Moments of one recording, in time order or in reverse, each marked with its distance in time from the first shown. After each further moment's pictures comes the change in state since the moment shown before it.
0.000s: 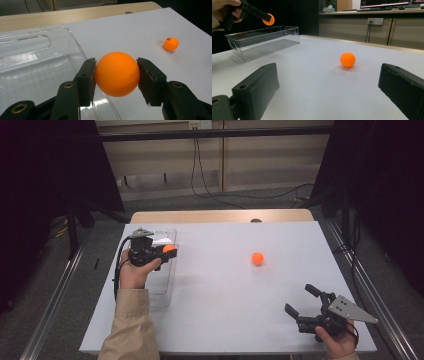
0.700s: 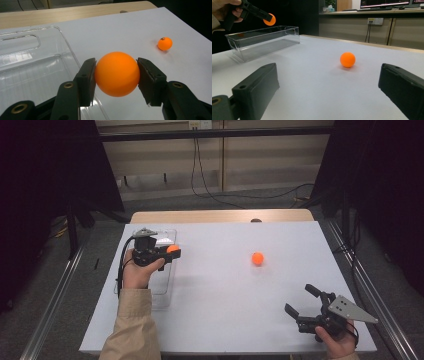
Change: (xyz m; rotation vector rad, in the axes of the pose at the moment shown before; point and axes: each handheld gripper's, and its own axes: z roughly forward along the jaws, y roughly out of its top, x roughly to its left) left arm -0.007 0.002 0.005 0.008 -0.032 -0.009; right arm 0.000 0.000 0.000 0.001 0.000 -0.002
